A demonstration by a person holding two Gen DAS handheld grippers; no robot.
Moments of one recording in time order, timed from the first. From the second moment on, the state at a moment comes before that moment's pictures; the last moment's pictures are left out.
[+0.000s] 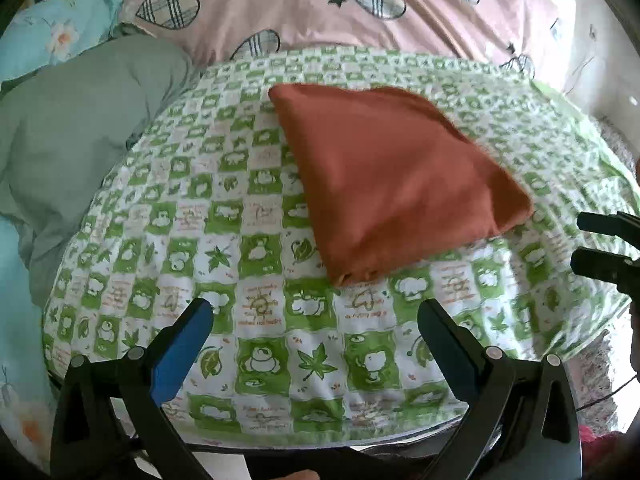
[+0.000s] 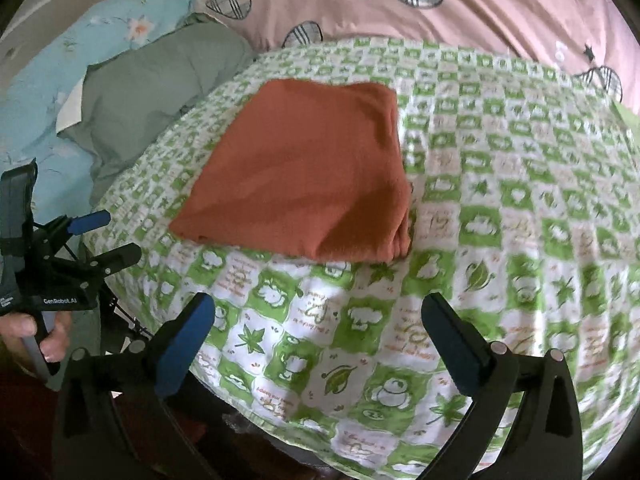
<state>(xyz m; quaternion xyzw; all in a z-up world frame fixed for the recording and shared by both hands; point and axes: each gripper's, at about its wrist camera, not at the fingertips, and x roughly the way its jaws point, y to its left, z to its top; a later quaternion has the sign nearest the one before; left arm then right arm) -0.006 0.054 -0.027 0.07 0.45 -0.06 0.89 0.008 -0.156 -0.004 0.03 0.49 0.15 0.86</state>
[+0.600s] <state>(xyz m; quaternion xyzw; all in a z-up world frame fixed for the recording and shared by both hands) 0.026 0.048 -0.002 0.06 0.42 -0.05 0.90 0.048 -0.154 0.001 0.02 0.49 0.15 0.86</state>
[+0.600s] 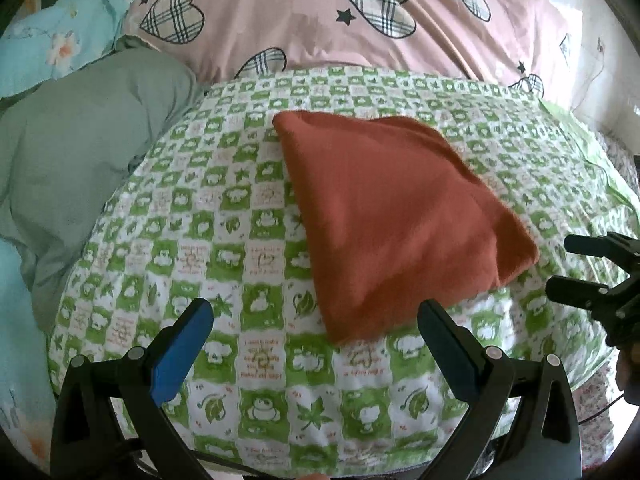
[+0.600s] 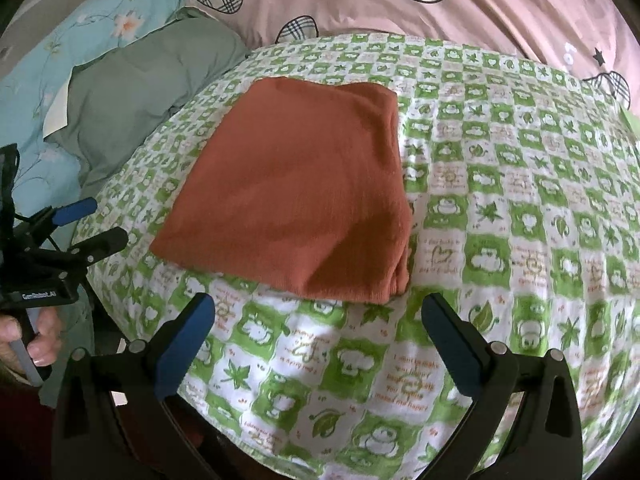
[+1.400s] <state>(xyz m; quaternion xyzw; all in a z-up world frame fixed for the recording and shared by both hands) 0.043 0.043 -0.002 0.05 0.42 -0.04 0.90 0.076 -0.154 0.004 0.03 0.48 0.16 0.86</state>
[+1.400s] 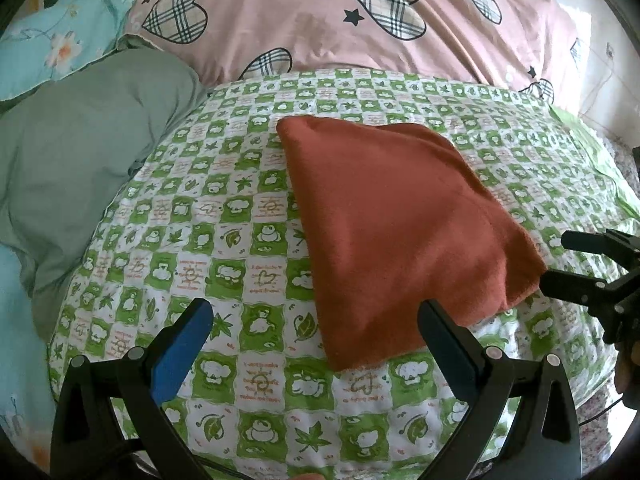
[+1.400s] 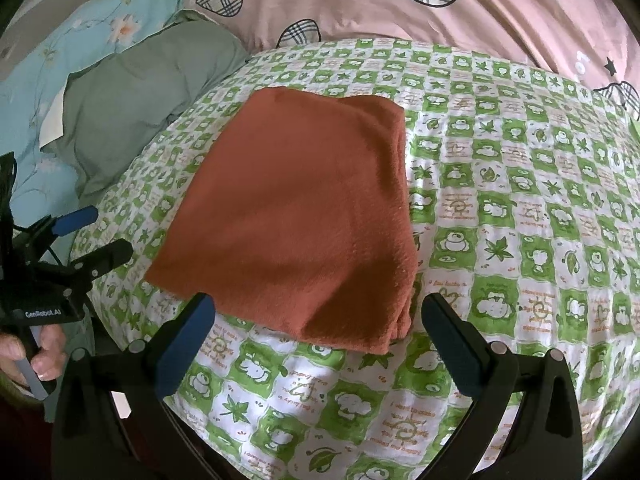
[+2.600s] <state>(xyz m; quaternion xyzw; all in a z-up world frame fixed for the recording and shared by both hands) 0.040 0.041 -0.009 0.06 0.43 -0.04 0.90 0.071 -0.153 -0.006 0.03 0.50 0.16 0.85</state>
